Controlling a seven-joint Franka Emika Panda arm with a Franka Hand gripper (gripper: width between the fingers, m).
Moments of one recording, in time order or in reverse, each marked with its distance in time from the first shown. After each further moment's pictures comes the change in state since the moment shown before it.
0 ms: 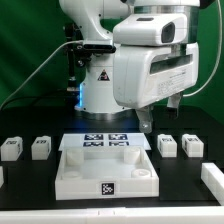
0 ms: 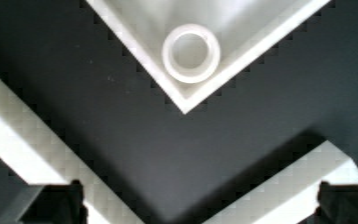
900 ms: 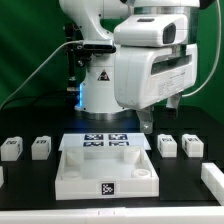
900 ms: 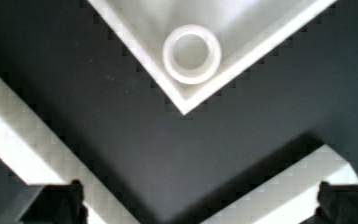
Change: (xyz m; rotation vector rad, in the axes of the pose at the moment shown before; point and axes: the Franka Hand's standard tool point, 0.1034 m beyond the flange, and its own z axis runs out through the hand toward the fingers) arm 0.000 0.000 0.001 0.001 -0.001 -0.037
